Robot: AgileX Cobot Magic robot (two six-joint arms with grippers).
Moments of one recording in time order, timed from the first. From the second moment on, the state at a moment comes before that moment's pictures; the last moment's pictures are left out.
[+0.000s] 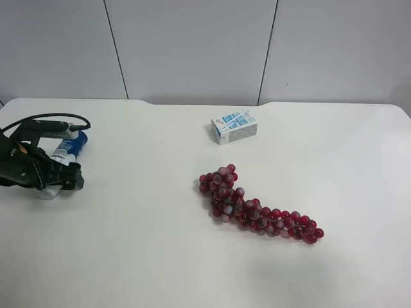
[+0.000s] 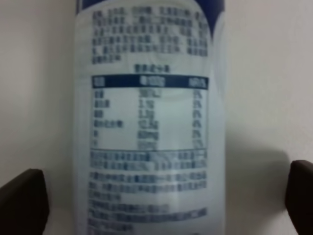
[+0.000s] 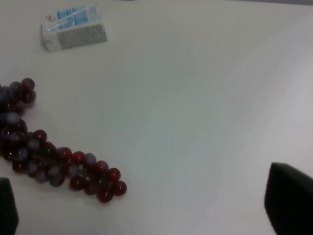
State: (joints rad) left arm 0.00 1.82 -0.66 0.03 0.02 0.03; right arm 0.16 0.00 -0.49 0.03 1.06 0.04
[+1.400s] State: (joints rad) left arm 0.00 0.15 -0.65 0.04 1.19 0.00; right arm 0.16 0.00 -0.49 0.03 1.06 0.04
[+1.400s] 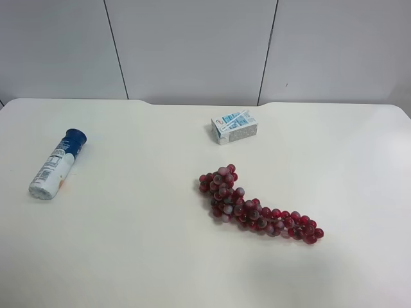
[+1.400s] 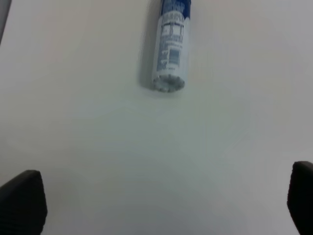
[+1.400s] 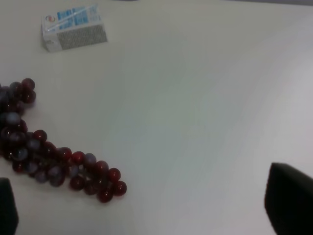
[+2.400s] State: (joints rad) left arm 0.00 0.00 -0.51 0.06 1.06 -0.01; right arm 0.16 0.00 -0.49 0.03 1.06 0.04
